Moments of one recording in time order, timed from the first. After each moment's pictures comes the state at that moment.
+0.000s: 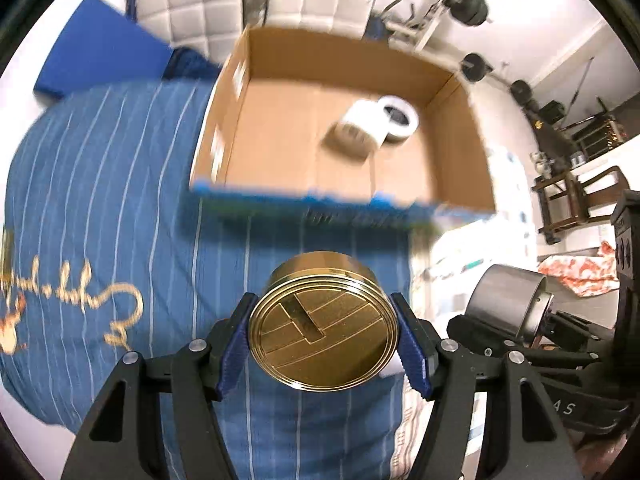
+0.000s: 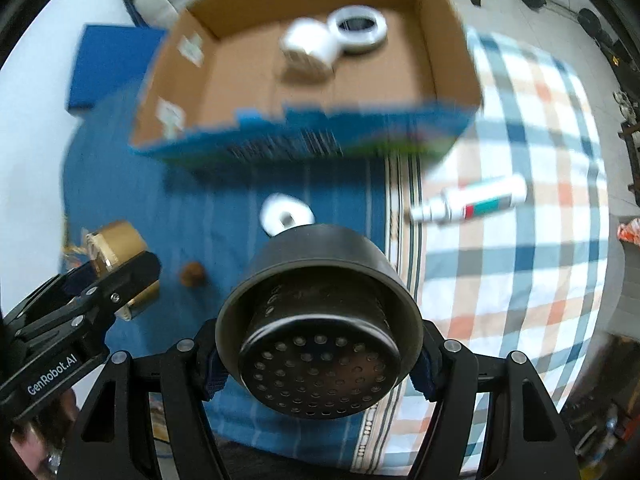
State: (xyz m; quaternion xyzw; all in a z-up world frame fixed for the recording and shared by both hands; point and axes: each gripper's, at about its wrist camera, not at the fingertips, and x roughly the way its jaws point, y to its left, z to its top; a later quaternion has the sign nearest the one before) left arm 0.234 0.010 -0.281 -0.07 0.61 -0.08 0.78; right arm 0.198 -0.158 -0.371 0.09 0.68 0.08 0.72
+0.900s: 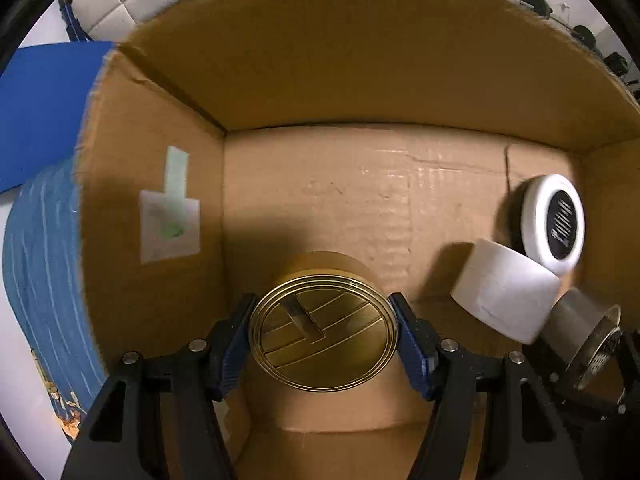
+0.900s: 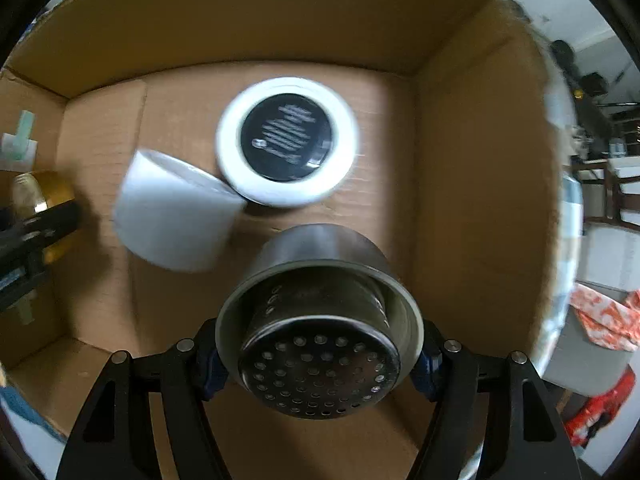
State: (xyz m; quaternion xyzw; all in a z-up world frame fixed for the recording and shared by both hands) left arm 0.491 0.004 -0.454 0.04 0.72 -0.01 0.69; right arm 0.436 -0.154 -0.487 -0.04 0.73 -0.03 0.68
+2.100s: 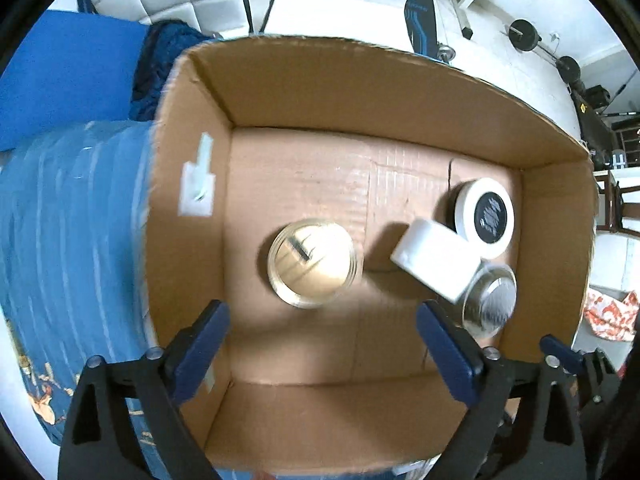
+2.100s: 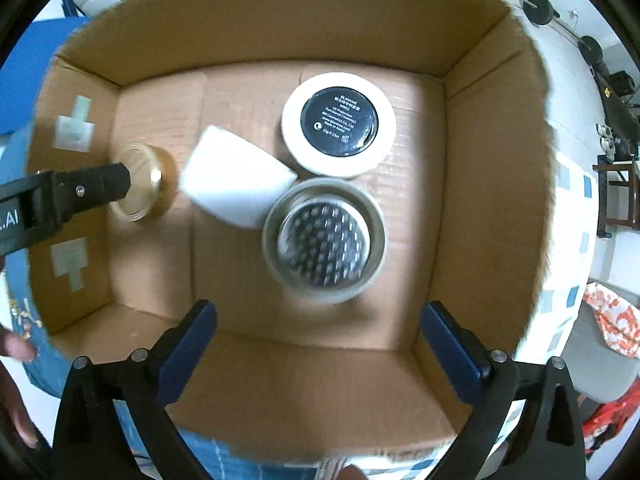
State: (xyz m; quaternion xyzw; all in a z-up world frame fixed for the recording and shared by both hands) left arm 0.465 0.028 -0.391 -0.04 0.72 -0.04 0.70; right arm 0.411 -0.174 -0.441 0.00 0.74 0.02 0.67
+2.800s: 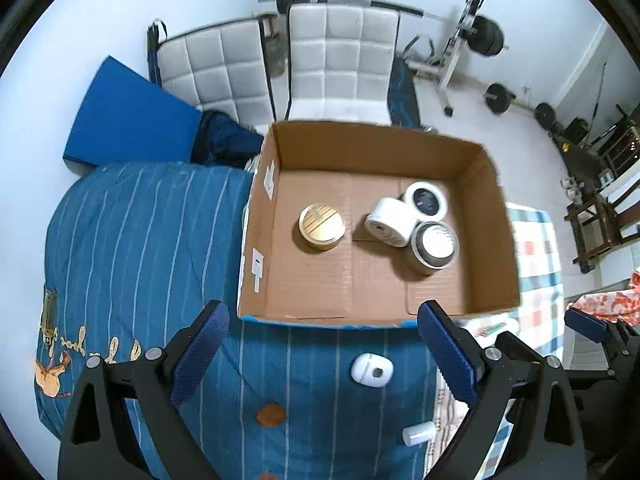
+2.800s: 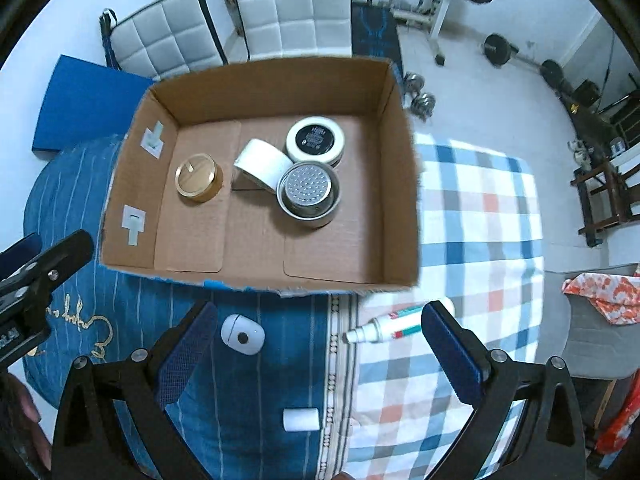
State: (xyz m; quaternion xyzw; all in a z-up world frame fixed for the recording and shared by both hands) left arm 0.303 0.028 -0.251 -0.02 0.56 -0.02 0.83; right arm 0.283 -0.186 -0.318 0.01 0.62 0.00 0.78
